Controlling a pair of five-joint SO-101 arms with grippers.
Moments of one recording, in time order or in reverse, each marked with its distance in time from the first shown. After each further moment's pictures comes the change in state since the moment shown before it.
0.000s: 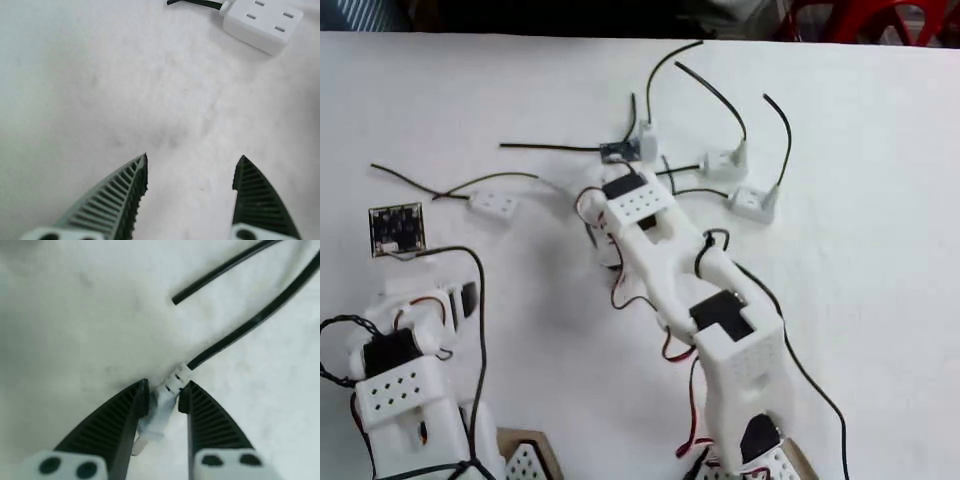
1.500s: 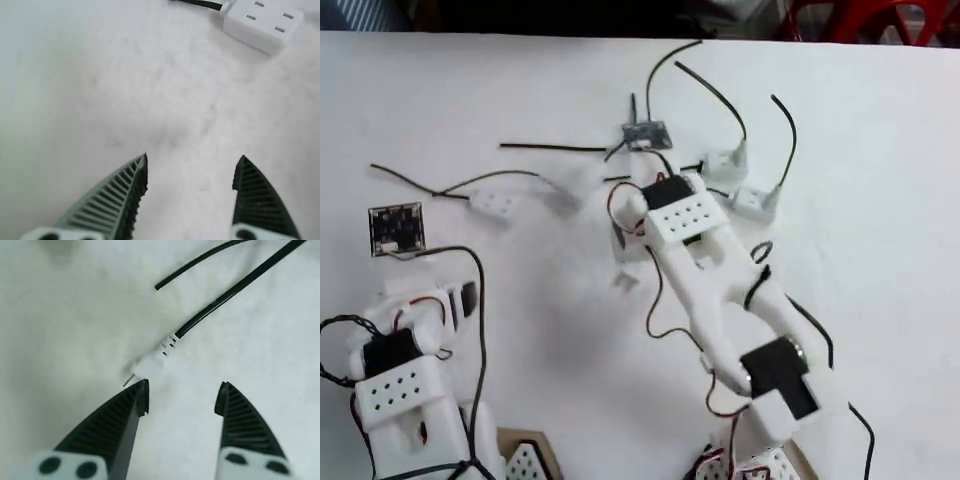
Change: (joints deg) left arm 0.0 0.0 -0.1 0.0 0.0; right arm 5.6 -24.4 16.3 -3.3 4.7
